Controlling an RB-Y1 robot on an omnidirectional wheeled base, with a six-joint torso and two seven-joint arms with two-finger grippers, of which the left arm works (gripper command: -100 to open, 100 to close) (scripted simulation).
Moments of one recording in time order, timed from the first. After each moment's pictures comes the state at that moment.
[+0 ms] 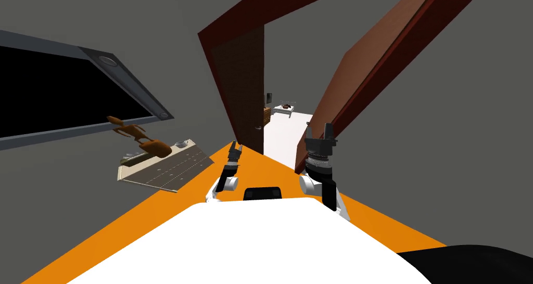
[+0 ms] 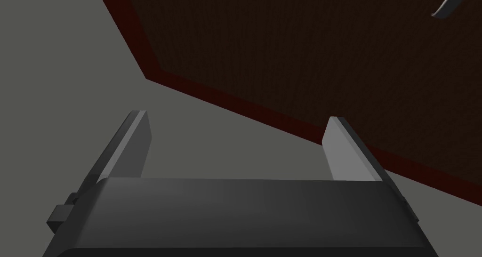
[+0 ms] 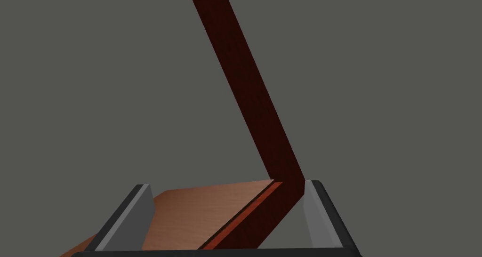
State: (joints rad) arm 0.22 0.10 -0.14 -1.59 0.07 -0.64 0.10
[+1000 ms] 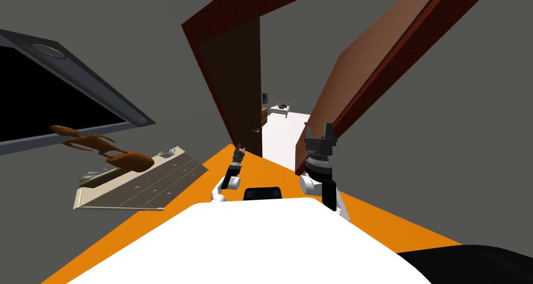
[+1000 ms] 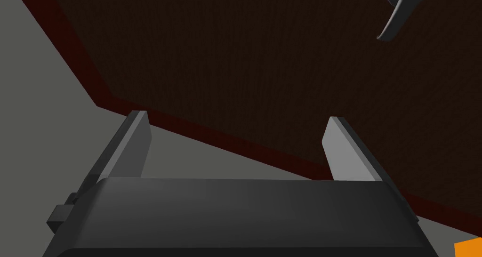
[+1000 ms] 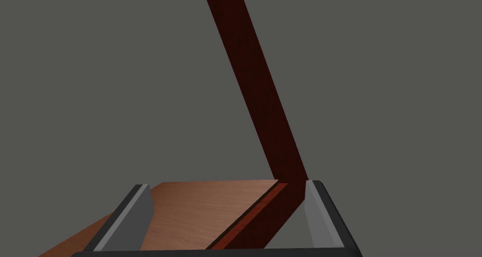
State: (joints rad) arm 0.13 0.11 -0.17 -1.38 0.09 -0.68 0.09
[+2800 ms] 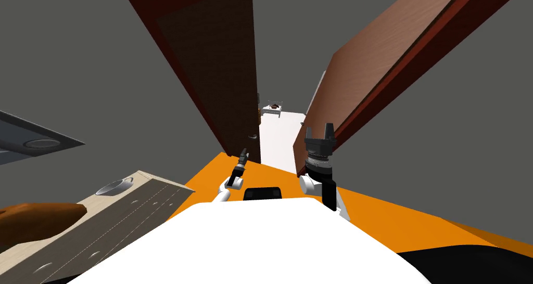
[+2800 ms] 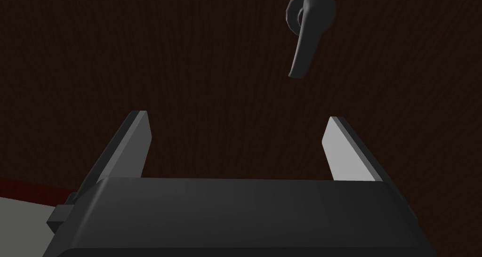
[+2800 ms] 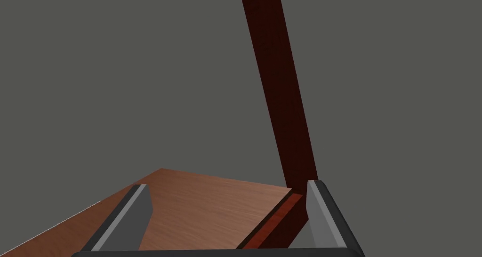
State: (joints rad) arm -0.06 0.11 -0.22 -0.94 0.13 -0.76 0.07
